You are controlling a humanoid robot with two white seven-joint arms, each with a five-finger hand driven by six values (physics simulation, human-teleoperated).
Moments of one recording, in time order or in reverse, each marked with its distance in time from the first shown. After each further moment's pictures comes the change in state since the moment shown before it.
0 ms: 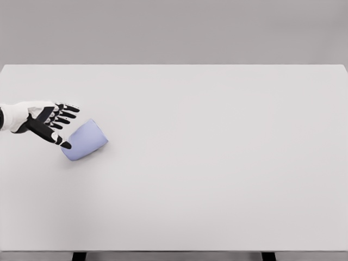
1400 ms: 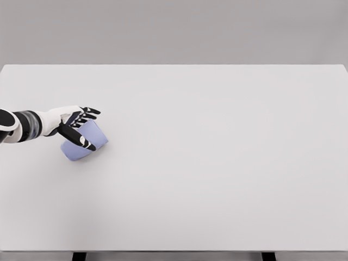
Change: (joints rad) left arm 0.101 -0.154 0.017 0.001 -0.085 0.000 0.204; right arm -0.001 0.000 0.001 0.000 0.000 0.000 0.000
